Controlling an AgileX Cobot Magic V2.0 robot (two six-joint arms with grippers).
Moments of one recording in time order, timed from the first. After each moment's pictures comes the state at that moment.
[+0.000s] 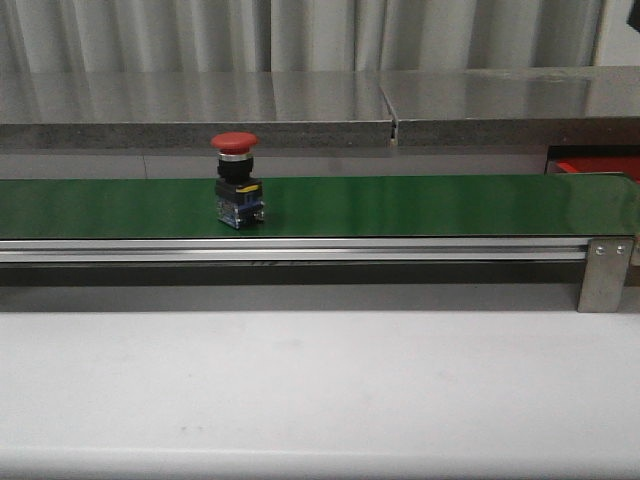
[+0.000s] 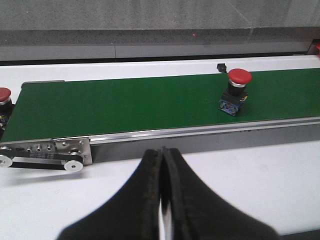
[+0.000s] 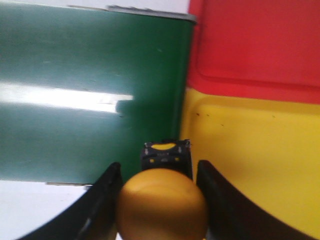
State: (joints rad) left arm -0.05 0.29 -0.54 -0.28 0.71 0.14; right arm -0.11 1.66 -1.44 0.00 0.99 -0.05
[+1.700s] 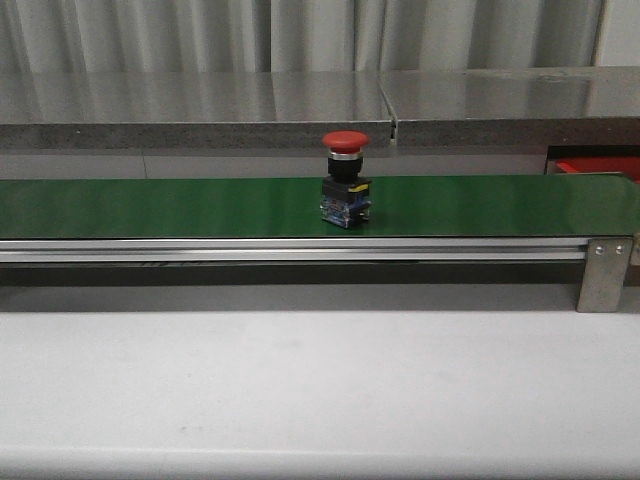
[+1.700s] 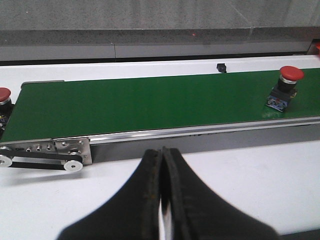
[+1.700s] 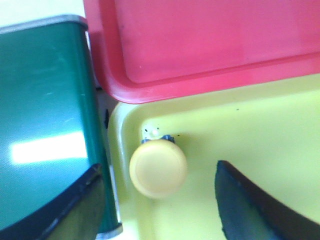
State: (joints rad) left arm -0.05 0.29 -0.54 -0.28 0.71 0.14; right arm -0.29 1.64 -1.21 0.12 0.65 -0.04
